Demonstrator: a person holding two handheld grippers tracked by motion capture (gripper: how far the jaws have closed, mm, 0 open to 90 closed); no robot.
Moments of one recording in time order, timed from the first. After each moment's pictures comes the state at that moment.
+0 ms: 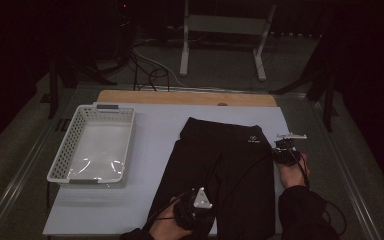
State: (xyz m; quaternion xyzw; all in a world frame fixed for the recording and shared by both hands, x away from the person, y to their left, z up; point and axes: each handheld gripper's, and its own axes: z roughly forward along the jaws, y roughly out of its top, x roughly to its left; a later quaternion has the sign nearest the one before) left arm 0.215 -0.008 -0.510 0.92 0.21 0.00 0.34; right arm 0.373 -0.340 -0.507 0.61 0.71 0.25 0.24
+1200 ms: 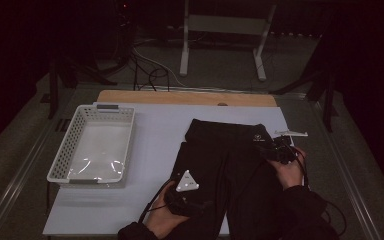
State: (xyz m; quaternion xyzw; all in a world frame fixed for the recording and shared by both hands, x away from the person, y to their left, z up) left arm 0.238 0.024 -0.490 0.85 0.30 0.04 0.44; right arm 0.372 -0.324 -0.490 0.59 0.72 0.33 0.19
